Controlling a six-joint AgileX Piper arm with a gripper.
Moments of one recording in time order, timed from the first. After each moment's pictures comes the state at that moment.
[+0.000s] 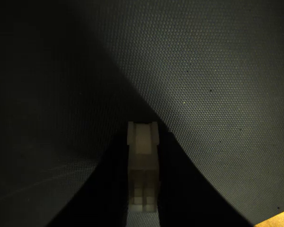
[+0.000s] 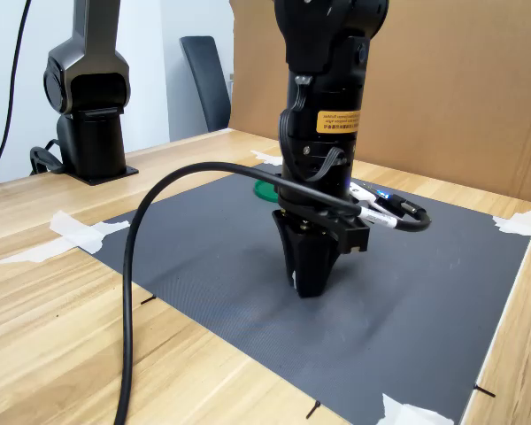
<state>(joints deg) -2.0 114.6 -81.7 -6.6 48.6 -56.6</state>
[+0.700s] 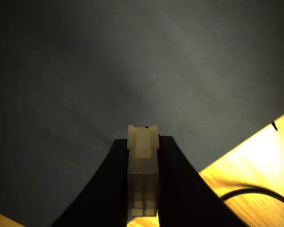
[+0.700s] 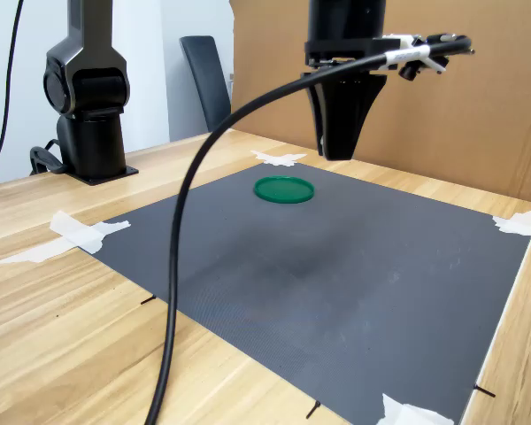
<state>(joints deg) 4.2 104.2 -93.2 -4.7 69.4 -46.2</state>
